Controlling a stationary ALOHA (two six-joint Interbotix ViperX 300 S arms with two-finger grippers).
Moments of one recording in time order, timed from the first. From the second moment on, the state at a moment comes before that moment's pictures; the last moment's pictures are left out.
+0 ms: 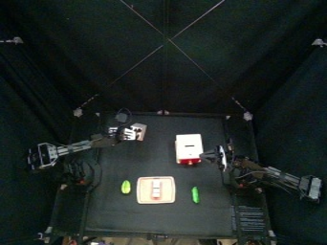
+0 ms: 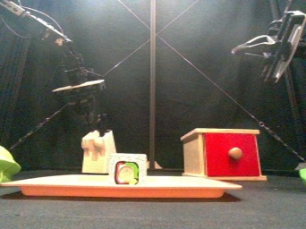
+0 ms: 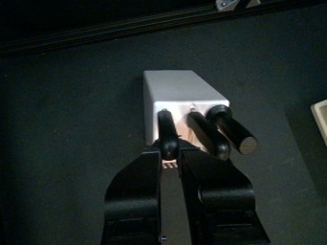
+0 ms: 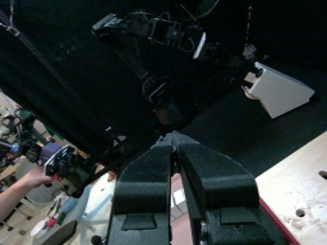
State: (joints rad) left arm 0.45 -0.29 0.65 0.65 0.78 -1.28; right arm -0.51 -0.99 1.27 -0.82 -0.56 1.35
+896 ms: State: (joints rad) left arm 0.31 -0.36 0.59 0.63 0.97 -1.31; right arm -0.51 -0.99 1.27 -0.82 -0.56 1.35
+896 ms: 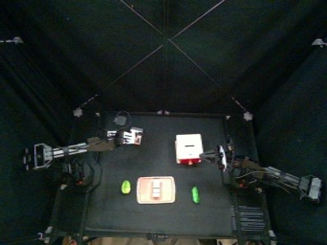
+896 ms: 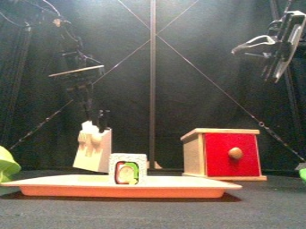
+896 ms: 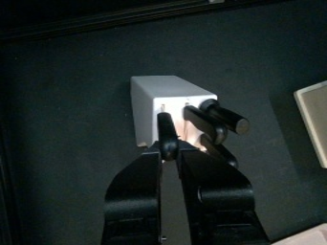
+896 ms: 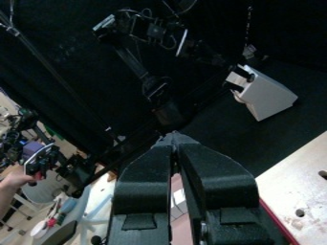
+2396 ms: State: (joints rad) left arm -0.04 -0.77 0.67 0.67 1.16 -1.30; right arm -0.52 -0.99 1.27 -0.82 -0.56 1.35
